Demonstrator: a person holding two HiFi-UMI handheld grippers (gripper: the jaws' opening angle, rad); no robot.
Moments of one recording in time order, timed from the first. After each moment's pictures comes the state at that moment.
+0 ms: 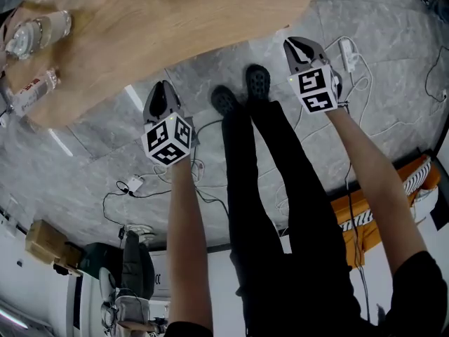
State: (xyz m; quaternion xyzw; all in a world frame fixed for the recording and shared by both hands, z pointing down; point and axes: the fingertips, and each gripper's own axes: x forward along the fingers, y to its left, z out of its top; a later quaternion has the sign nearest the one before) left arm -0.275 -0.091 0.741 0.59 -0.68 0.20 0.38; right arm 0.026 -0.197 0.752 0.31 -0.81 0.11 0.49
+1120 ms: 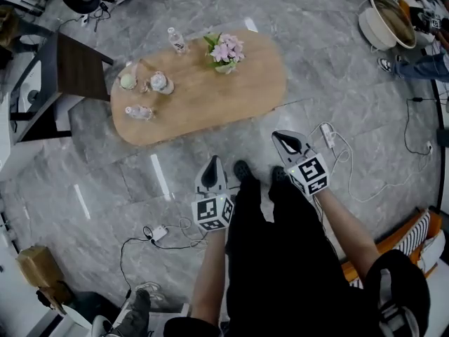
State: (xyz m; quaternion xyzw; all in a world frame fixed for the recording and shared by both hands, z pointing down) left arm -0.210 -0.018 0.325 0.70 -0.66 0.07 0.26; right arm -0.053 -0.095 0.321 0.30 -0.92 0.11 0.23
